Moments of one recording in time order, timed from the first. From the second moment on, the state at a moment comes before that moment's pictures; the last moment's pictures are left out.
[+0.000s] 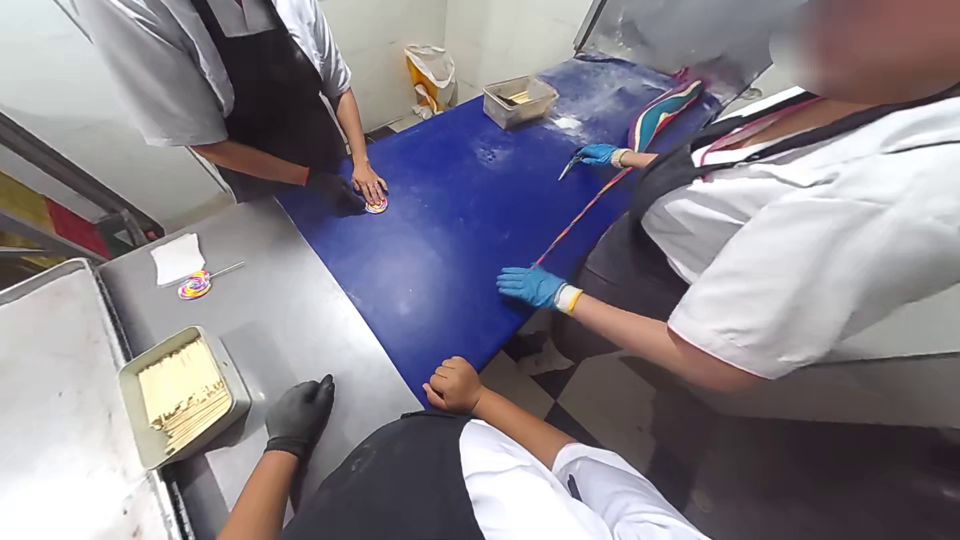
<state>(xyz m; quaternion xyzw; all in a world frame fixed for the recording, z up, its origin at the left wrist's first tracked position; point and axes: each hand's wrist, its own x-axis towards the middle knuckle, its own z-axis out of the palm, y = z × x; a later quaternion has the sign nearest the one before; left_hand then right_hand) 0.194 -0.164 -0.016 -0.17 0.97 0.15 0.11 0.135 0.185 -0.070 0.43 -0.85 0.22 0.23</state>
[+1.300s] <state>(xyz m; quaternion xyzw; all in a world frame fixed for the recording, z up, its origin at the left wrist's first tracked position) 0.194 -0.163 -0.012 -0.17 0.97 0.15 0.12 0.121 0.173 -0.056 0.33 -0.90 0.25 0.13</state>
